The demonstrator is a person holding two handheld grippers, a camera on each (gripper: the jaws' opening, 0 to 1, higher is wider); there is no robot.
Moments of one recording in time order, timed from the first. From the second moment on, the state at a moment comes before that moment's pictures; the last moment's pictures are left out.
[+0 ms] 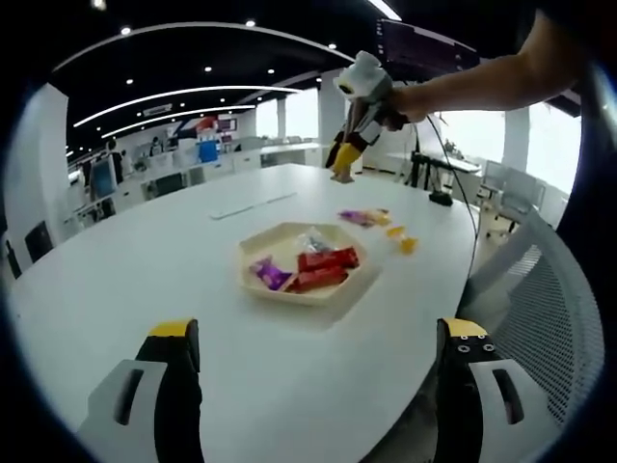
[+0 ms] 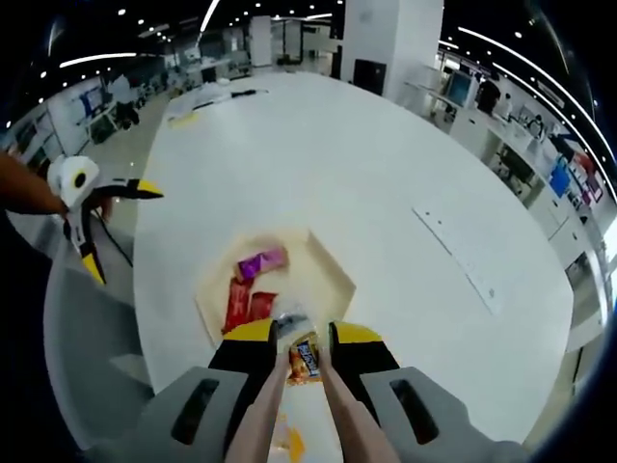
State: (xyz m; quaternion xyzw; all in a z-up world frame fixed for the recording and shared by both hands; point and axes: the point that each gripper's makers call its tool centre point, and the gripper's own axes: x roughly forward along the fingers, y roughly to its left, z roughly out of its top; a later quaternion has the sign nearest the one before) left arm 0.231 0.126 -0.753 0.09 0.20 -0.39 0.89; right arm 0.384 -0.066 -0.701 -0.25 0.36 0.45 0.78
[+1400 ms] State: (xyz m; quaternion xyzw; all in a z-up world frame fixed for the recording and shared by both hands) left arm 0.236 0.134 -0.753 0.10 0.20 -0.37 0.90; right arm 0.388 0.032 -0.697 -0.25 0.33 0.50 0.76
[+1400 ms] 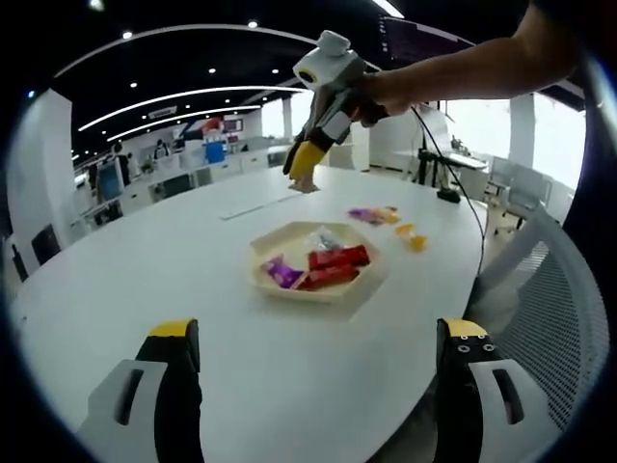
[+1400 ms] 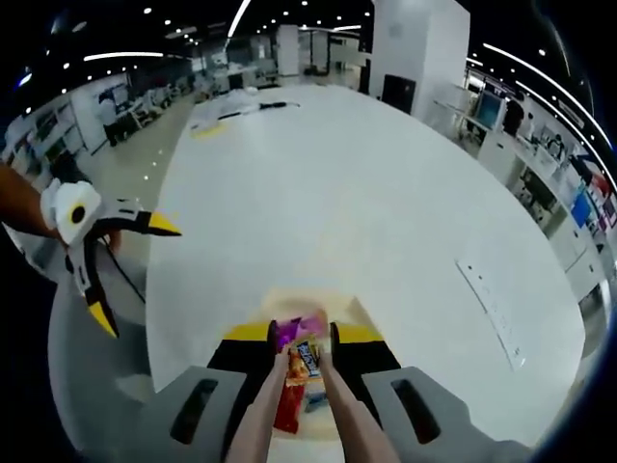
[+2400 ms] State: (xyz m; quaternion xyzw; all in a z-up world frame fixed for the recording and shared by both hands) left arm 0.235 0.134 -0.755 0.11 0.21 -0.37 0.90; right arm 0.386 -0.004 -0.695 -0.24 0.34 0.49 0.77
